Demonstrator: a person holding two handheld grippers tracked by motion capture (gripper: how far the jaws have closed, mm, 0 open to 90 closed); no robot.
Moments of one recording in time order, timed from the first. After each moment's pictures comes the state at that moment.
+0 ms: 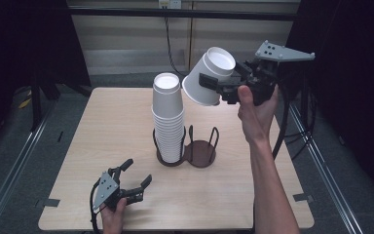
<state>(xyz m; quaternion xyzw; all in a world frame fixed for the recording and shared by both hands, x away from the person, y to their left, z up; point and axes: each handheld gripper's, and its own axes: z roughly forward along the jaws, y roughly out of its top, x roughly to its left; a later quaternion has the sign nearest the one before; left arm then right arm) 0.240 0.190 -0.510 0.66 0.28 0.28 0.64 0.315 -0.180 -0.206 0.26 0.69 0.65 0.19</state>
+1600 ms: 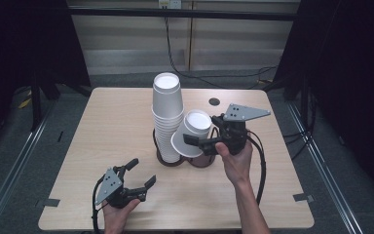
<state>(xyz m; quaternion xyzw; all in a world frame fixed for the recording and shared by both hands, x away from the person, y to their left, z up) 0.243 0.181 -0.498 0.68 0.27 0.24 0.64 0.291 -0.150 -0.326 0.24 0.74 0.62 0.11</state>
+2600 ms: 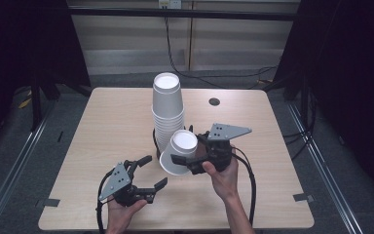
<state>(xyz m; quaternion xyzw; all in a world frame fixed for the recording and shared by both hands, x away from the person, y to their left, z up) 0.241 0.157 -0.459 0.70 0.20 0.18 0.66 0.276 -0.122 -0.367 0.23 0.75 0.62 0.07</state>
